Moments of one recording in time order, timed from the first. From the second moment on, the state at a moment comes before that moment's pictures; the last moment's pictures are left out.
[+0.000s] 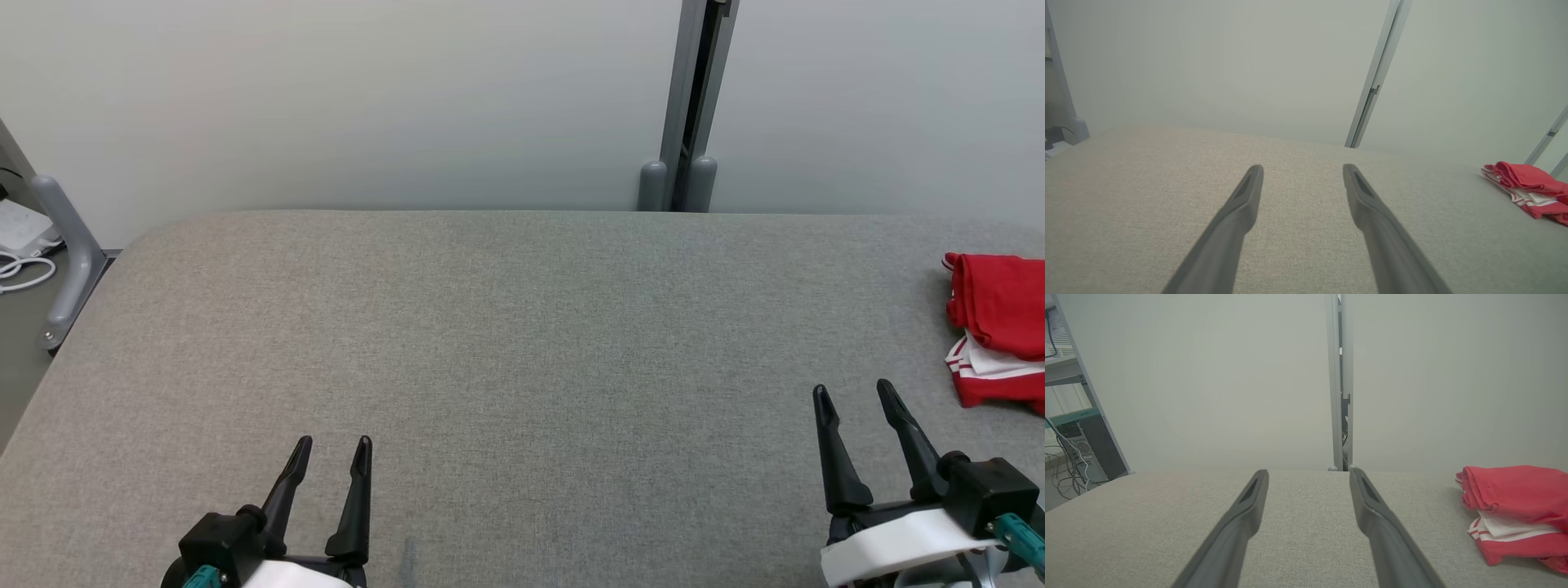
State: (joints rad) left arm 0.03 0.05 -0.12 0.25 -0.32 -0.10 -0.26; right arm -0.04 -0.07 0.03 0.21 0.19 0.13 -0.26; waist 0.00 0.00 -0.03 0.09
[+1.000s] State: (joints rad) left arm 0.03 0.05 -0.11 0.22 -0.33 -0.09 -0.26; right arm -0.03 -0.07 0.05 0.22 0.18 0.13 -0.26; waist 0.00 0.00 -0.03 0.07
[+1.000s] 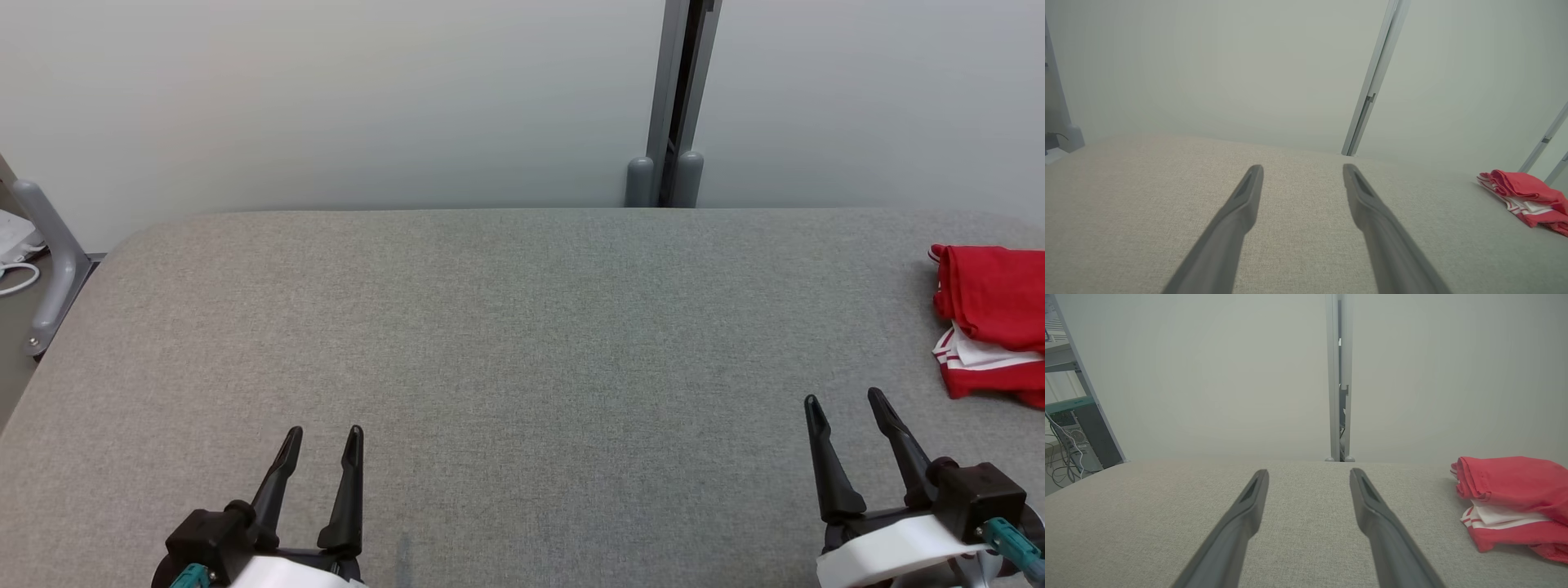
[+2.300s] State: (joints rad) left arm 0.03 0.04 -0.11 0.32 -0.63 -0.11 -0.24; right arm -0.01 -0.05 -0.04 0.25 0.39 0.13 -0.16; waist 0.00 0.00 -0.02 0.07
